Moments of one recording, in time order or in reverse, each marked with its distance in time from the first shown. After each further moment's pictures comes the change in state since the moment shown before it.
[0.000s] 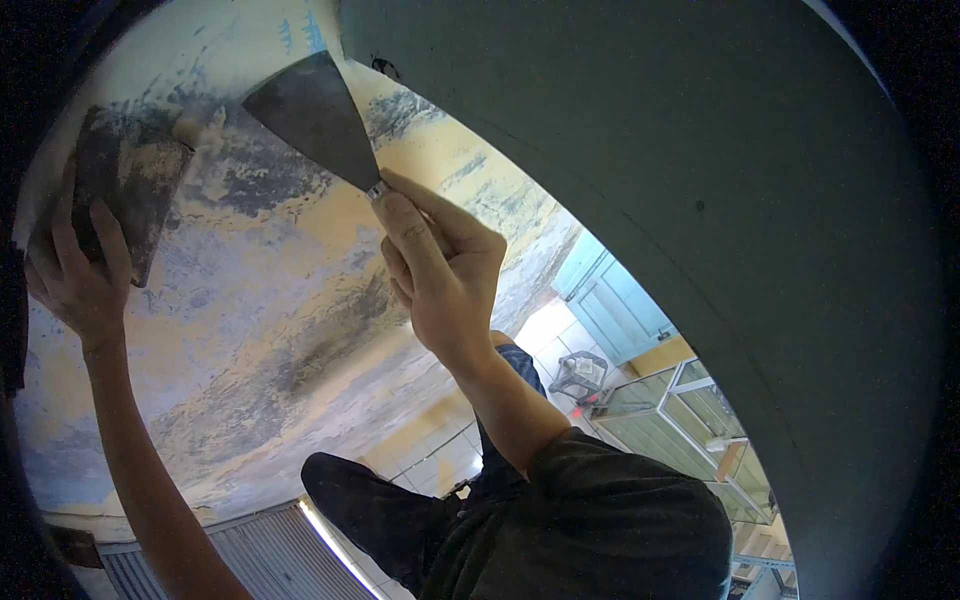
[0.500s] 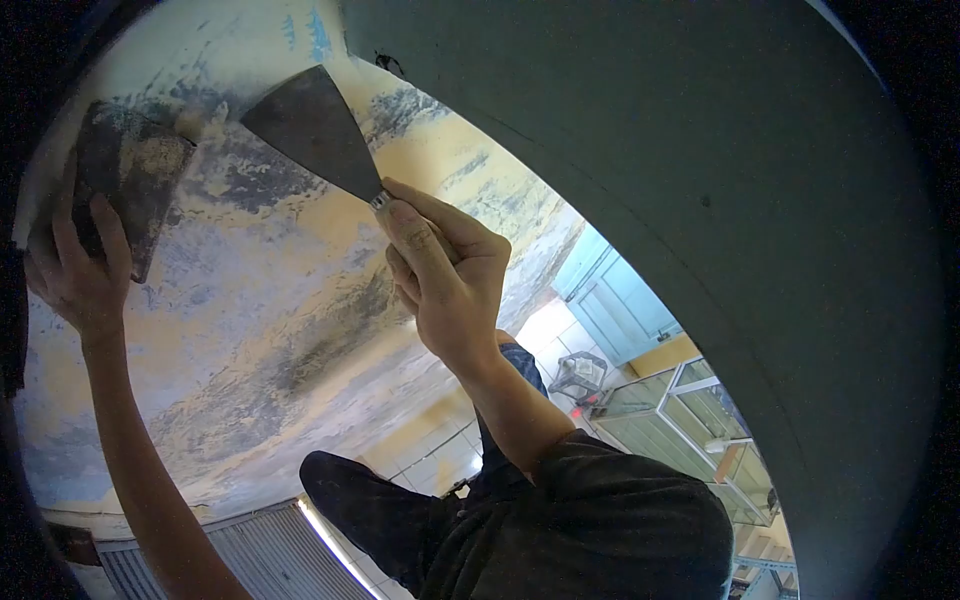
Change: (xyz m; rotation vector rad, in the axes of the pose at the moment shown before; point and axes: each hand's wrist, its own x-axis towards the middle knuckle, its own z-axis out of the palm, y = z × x) left_hand -0.005 -0.002 0.000 0.057 -0.048 0.002; right_hand -0.007 0.000 -0.008 -0.011 -0.039 0.031
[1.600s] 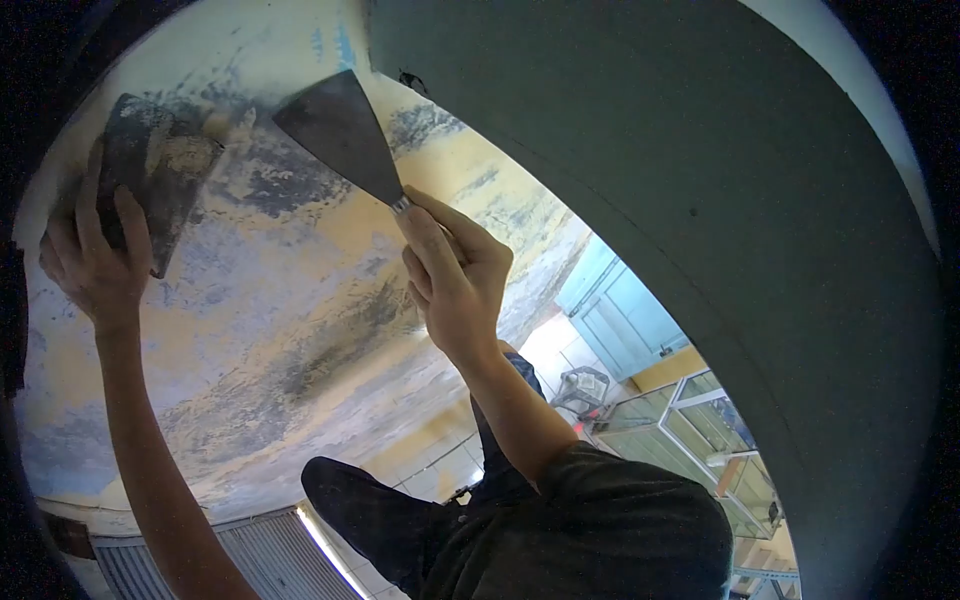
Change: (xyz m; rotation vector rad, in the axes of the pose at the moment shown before) left_hand 0.015 0.013 -0.013 -0.077 0.033 -0.052; right_hand 0.006 0.010 0.001 -0.031 -0.012 -0.060
